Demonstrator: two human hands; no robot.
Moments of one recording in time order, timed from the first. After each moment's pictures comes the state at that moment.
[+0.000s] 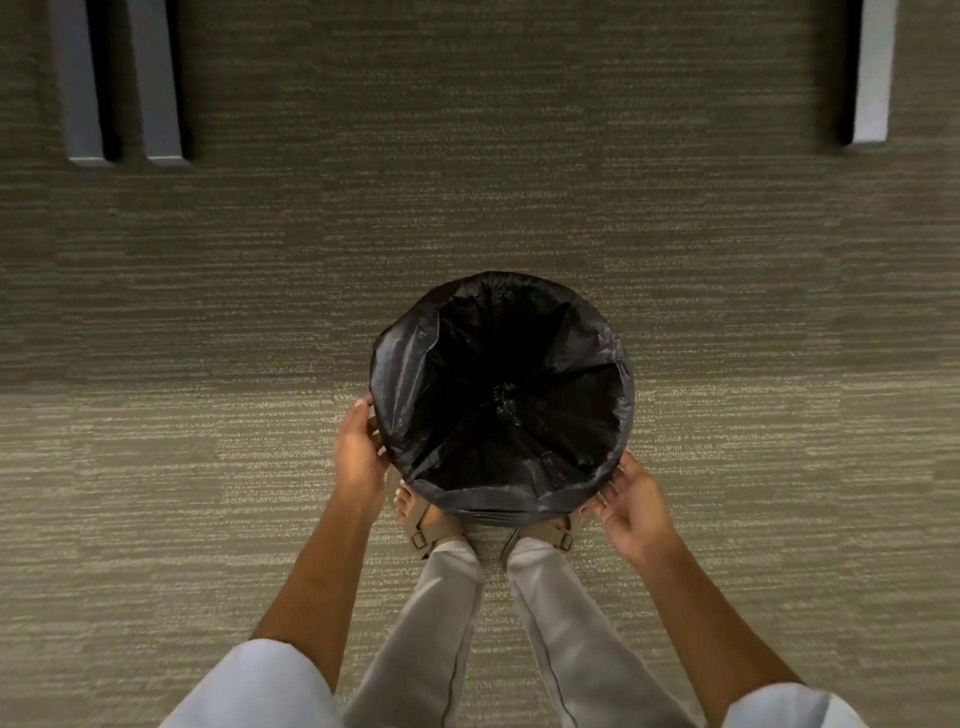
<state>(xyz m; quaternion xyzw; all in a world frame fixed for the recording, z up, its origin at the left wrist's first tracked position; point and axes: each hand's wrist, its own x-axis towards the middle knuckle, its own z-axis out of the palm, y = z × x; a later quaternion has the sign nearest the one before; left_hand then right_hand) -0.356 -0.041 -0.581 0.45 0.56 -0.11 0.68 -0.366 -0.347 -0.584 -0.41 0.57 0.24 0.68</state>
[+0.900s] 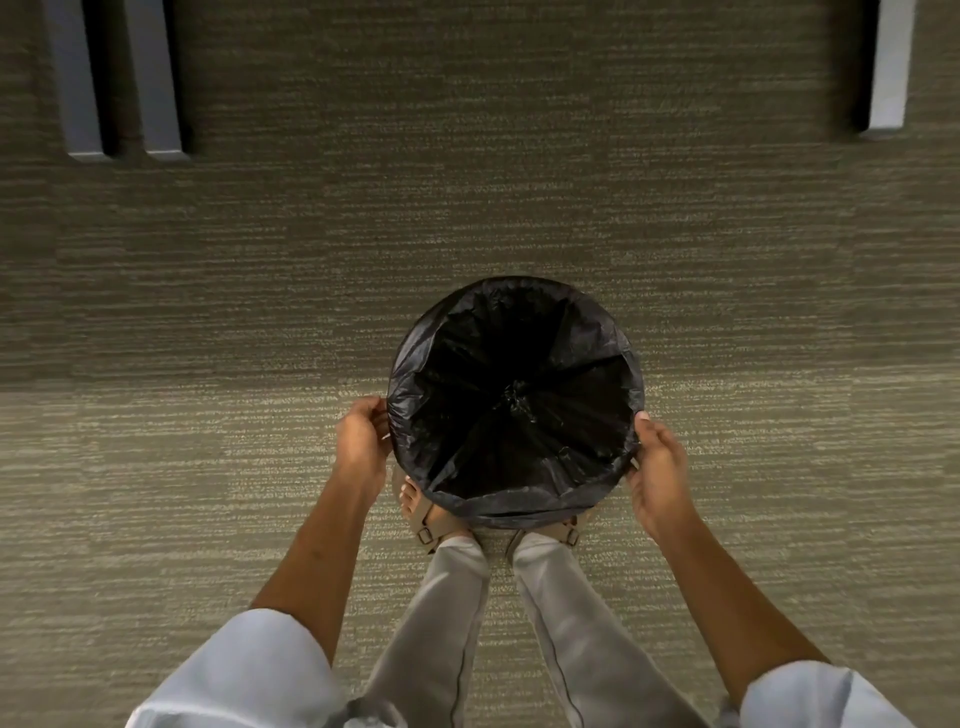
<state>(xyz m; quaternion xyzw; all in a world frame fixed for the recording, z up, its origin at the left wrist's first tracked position) -0.339 -0.030 -0.589 0.48 0.57 -0.15 0.65 -0.337 -0.351 -0.584 -0.57 0.48 0.19 0.64</state>
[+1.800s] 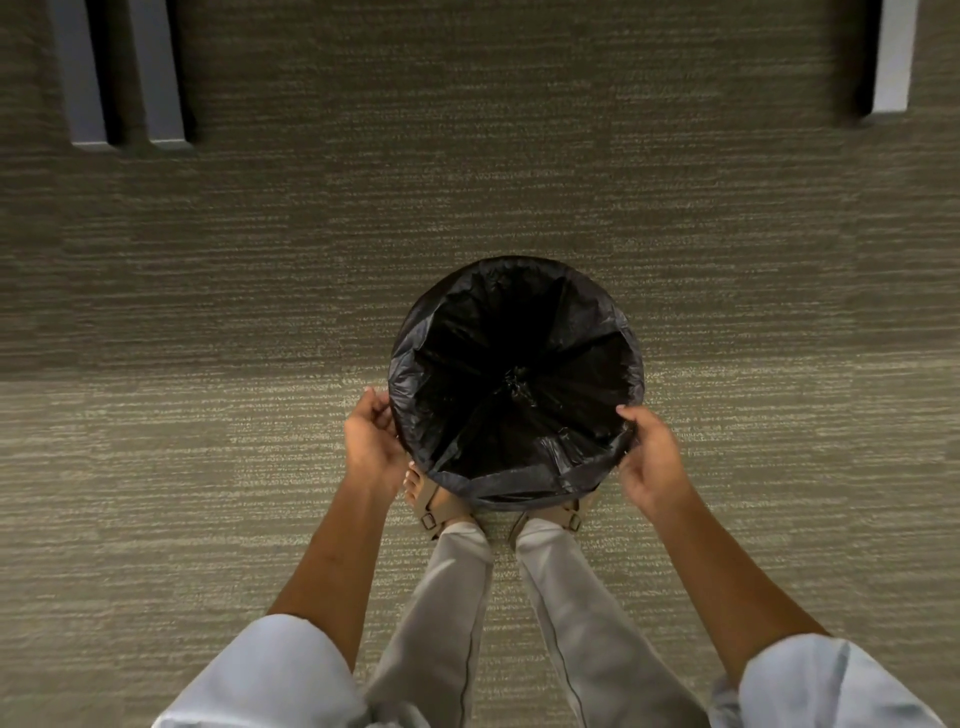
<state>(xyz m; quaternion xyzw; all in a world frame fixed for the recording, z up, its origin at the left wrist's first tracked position) -0.351 -0.047 -0.562 0.34 0.60 -0.08 0.72 -0.334 -0.341 -0.572 -0.45 0.52 0.21 0.69</state>
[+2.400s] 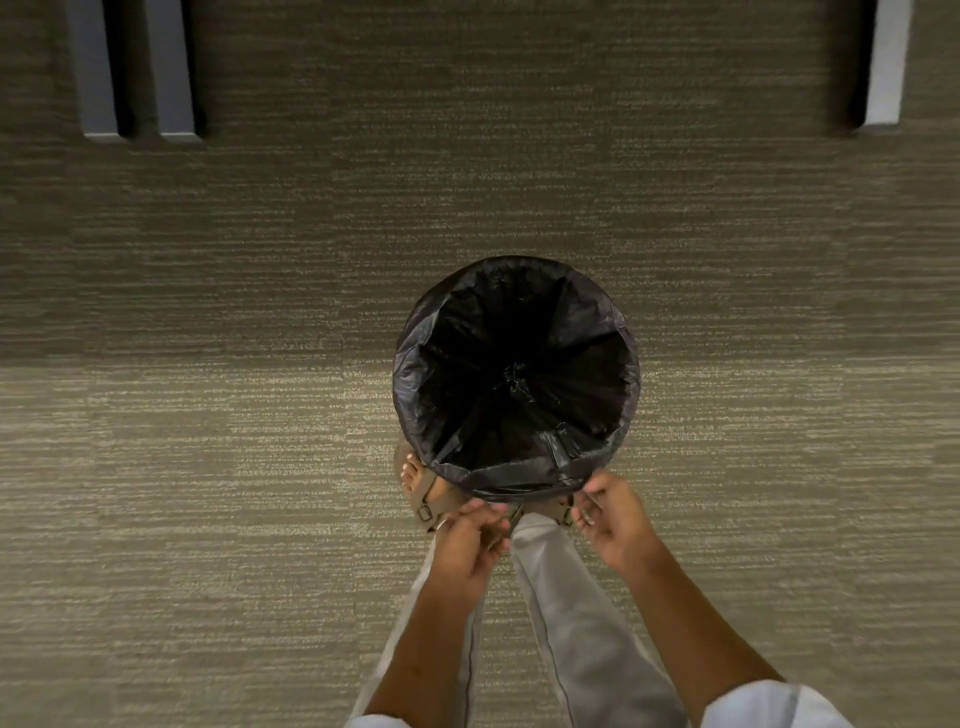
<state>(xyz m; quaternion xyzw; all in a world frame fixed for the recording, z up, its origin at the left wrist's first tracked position) -0.455 -0.150 -0.538 0.27 0.65 -0.27 0.66 -0.404 -0.325 -0.562 -0.44 0.60 0.32 0.58</state>
